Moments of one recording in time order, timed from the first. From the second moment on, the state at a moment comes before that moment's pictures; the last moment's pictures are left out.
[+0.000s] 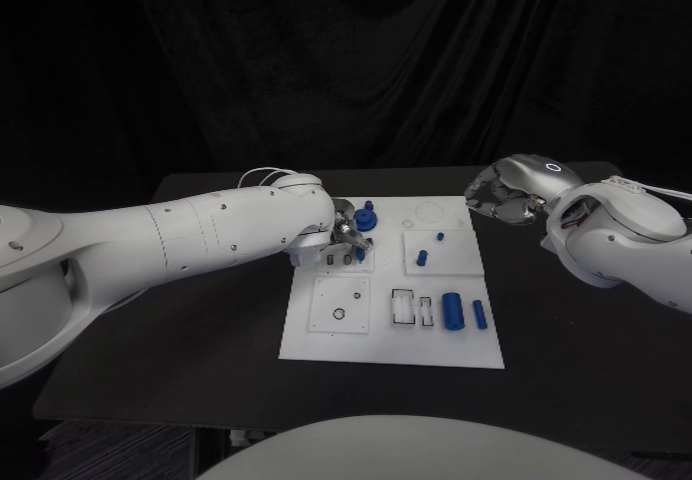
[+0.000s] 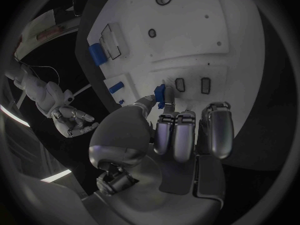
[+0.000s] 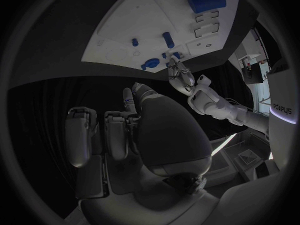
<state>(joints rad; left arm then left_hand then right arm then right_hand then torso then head) 1.30 -0.44 -0.21 1.18 -0.97 0.10 -0.53 1.10 0.06 0.20 0.09 0.39 0.87 0.04 0.45 0.91 1.47 -0.02 1.57 1.31 1.47 -0.08 1.57 1.31 0.08 1.41 0.03 1.42 1.28 1.37 -0.95 -0.25 1.57 -1.53 -0.43 -0.18 1.47 -0.02 0.20 0.25 0.34 0.93 0.11 0.13 0.23 1.47 0.02 1.56 1.31 1.47 -0.05 1.54 1.31 0.02 1.47 0.06 1.49 1.31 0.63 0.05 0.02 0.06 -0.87</state>
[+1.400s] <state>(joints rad) 1.29 -0.53 -0.21 1.24 -0.97 0.08 -0.54 1.05 0.02 0.28 0.08 0.39 0.88 0.04 0.42 0.95 1.47 -0.02 1.57 1.31 1.47 -0.08 1.57 1.31 0.08 1.40 0.03 1.41 1.28 1.36 -0.95 -0.25 1.57 -1.53 -0.41 -0.20 1.47 -0.02 0.20 0.25 0.34 0.93 0.11 0.13 0.23 1.47 0.02 1.55 1.31 1.47 -0.05 1.54 1.31 0.02 1.47 0.06 1.48 1.31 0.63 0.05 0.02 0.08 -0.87</state>
